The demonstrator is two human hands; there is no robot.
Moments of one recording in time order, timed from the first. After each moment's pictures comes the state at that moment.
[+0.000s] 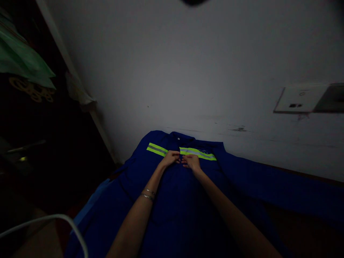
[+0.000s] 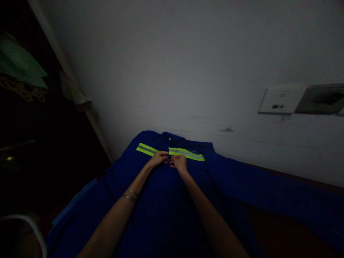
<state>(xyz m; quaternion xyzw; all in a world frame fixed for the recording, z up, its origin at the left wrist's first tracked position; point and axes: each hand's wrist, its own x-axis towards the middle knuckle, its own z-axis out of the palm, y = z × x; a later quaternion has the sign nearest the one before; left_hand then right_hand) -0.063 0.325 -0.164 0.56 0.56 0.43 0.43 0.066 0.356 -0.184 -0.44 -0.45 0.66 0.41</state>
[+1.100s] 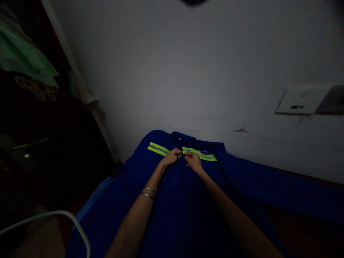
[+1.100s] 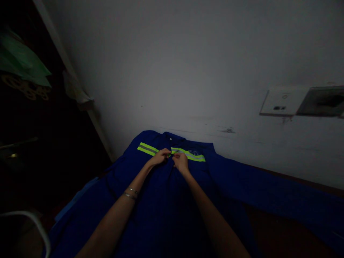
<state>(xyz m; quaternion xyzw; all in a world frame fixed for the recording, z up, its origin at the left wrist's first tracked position) -0.067 0.332 -0.159 0.66 0.58 0.38 0.29 0.077 0.352 -0.173 -0.46 -0.57 0.53 0.42</state>
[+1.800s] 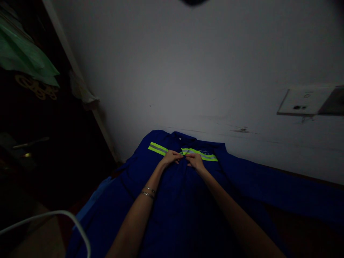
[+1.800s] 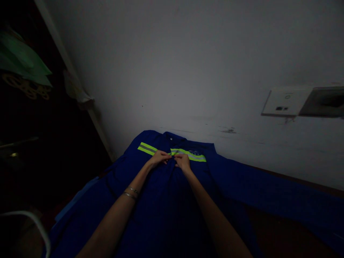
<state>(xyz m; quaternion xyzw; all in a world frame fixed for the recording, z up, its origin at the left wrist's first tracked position) -0.062 0.322 -0.156 0.52 0.62 0.42 0.41 0.080 0.354 -0.171 -0.46 -0.52 0.60 0.41</state>
